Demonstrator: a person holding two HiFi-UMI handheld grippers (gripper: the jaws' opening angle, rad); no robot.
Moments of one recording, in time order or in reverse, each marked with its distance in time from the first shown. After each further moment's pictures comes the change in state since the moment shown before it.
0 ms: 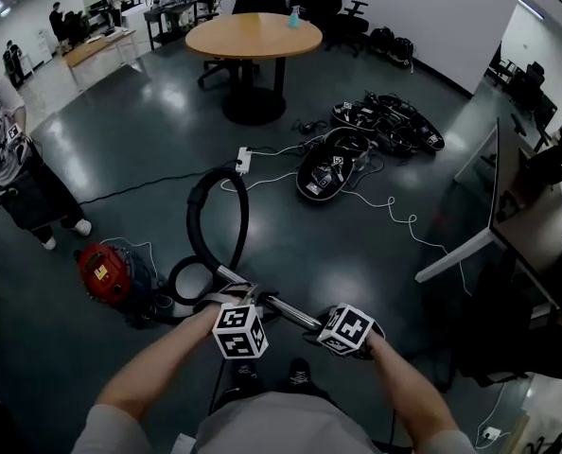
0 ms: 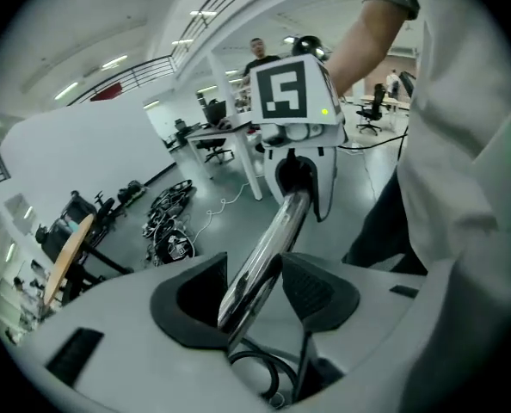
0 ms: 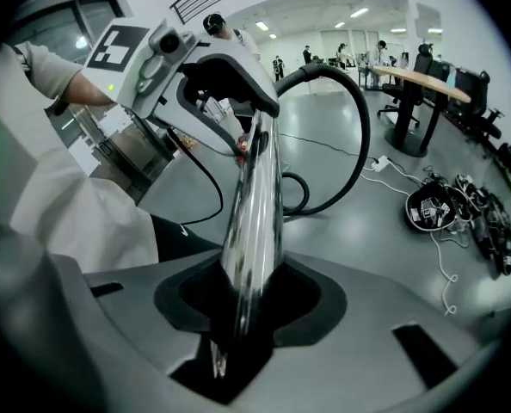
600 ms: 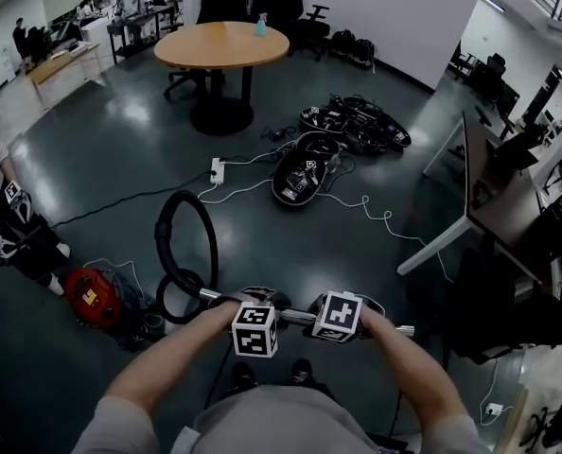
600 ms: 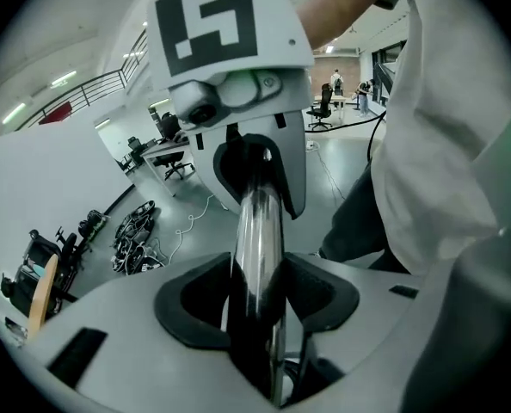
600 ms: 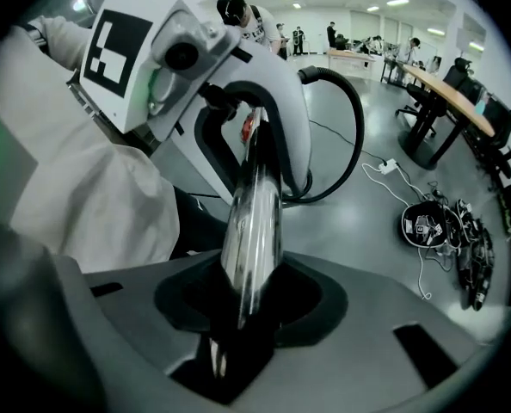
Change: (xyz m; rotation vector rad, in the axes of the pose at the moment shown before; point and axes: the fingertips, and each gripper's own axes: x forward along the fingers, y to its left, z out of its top) left arm 0.003 -0.021 -0.006 0.239 -0.066 -0.223; right arm -0.009 0.015 0.051 -0.114 0.201 -0.024
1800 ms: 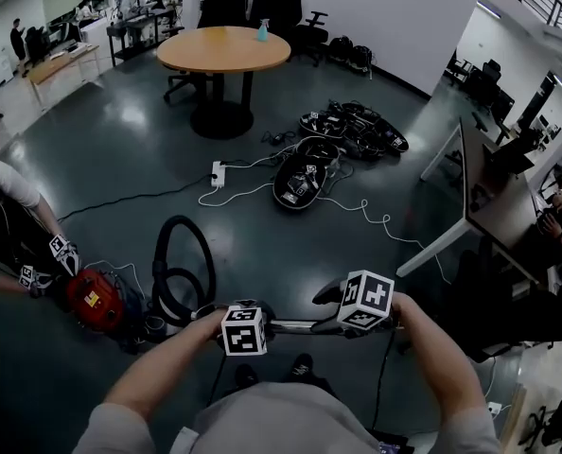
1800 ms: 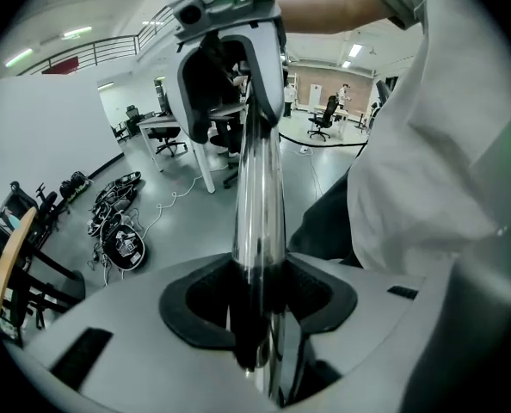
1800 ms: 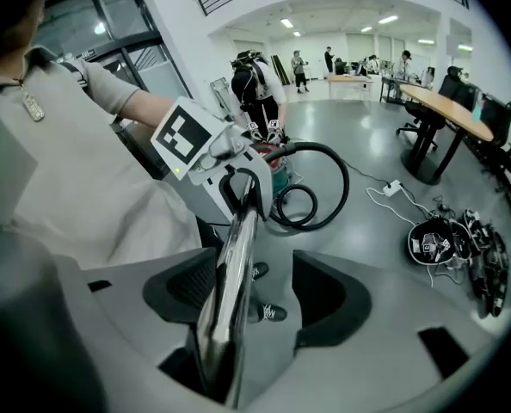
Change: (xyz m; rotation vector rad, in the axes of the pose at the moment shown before) left arm -0.025 -0.042 -0.057 -0.169 0.036 -0.138; right arm -0.056 0.015 0.051 -0.008 -0.179 0.049
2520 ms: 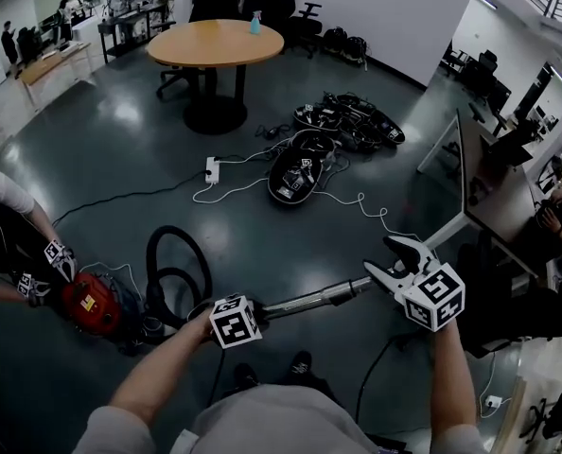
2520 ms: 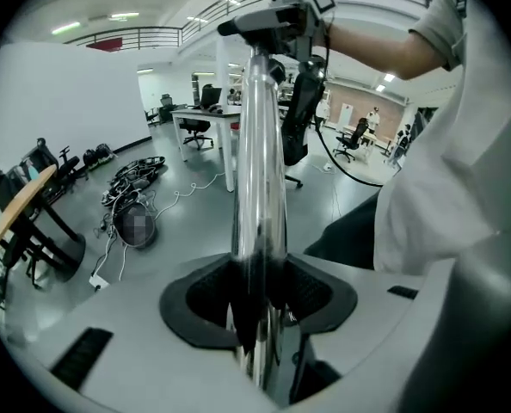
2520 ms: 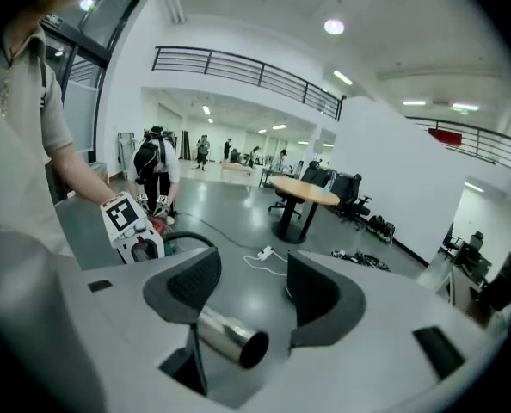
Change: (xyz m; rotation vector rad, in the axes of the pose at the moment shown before) left arm 0.002 0.040 -0.012 -0.230 -0.058 0.052; right arm -0.194 -0.082 -0.005 0.175 -0.552 -0.798
